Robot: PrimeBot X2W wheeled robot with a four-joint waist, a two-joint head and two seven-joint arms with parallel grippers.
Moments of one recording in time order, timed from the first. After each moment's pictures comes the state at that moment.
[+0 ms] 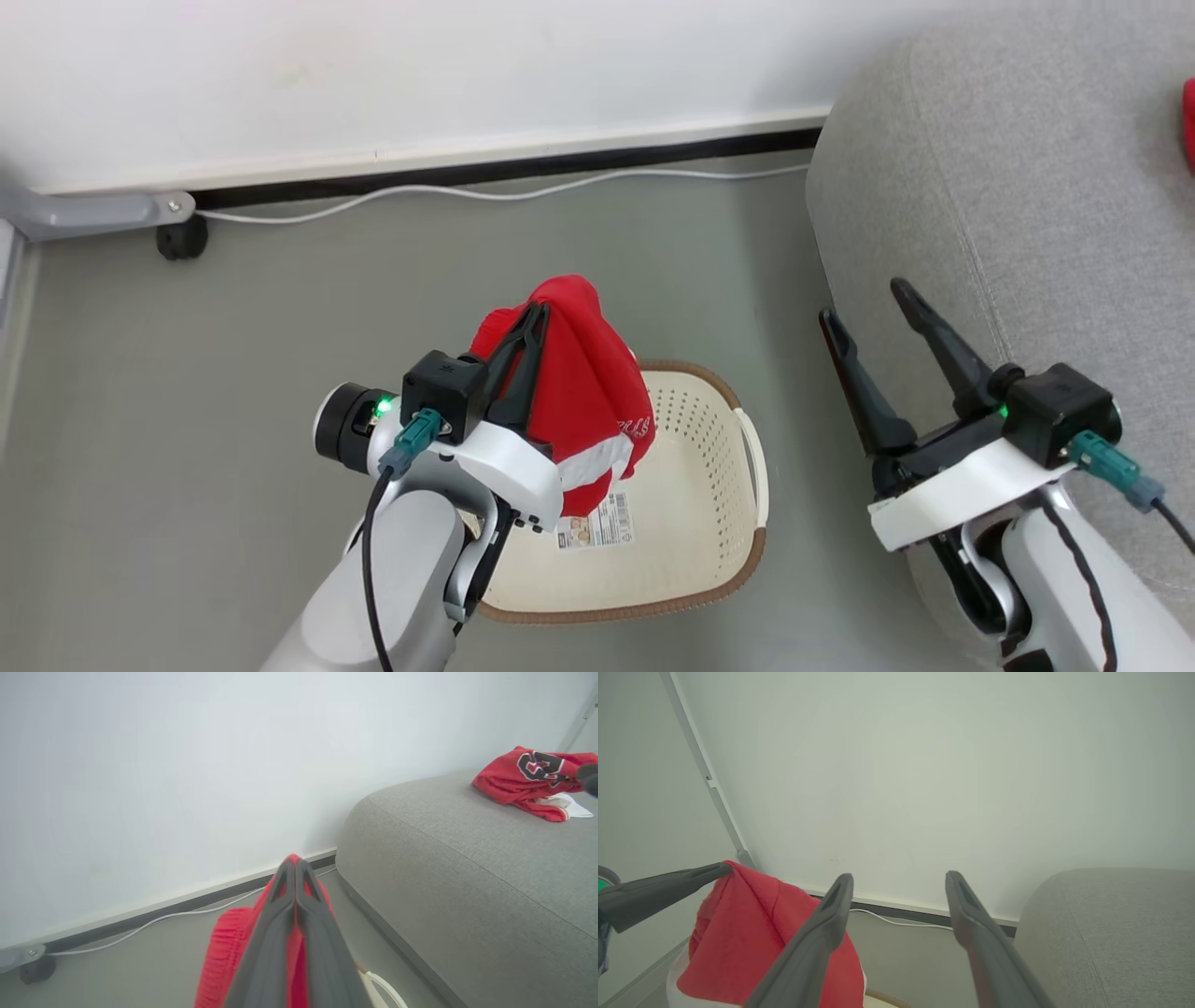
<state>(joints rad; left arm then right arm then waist) -0.51 0.05 -0.57 0.53 -0.39 0.10 -0.25 -0.37 -0.24 0.39 0.22 0.38 0.13 -0.26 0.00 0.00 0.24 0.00</state>
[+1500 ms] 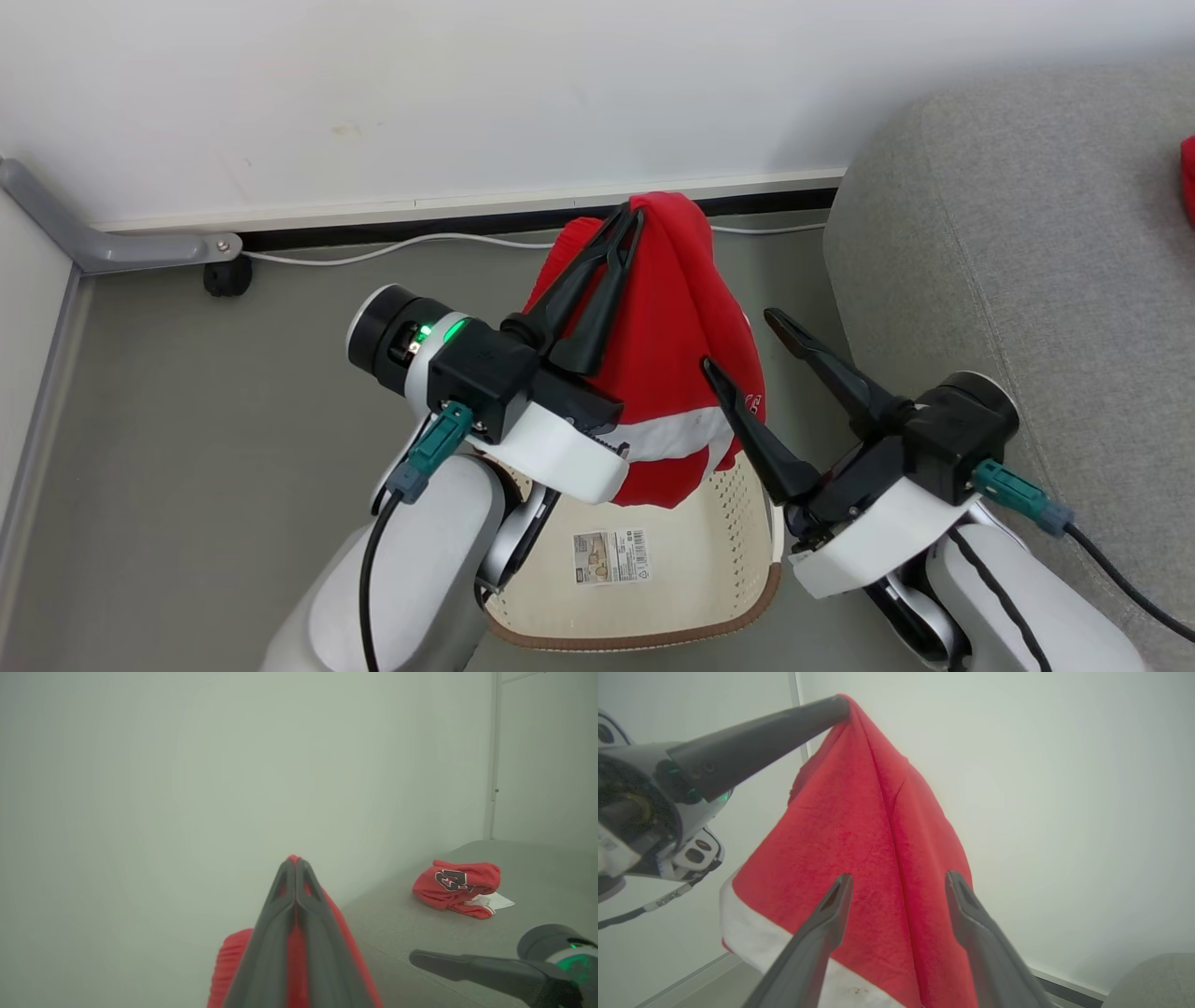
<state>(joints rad) -0.52 0.06 -0.57 0.15 -0.27 0.06 -0.24 -0.41 -0.26 0.61 0.14 0.41 0.13 -0.26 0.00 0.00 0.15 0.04</state>
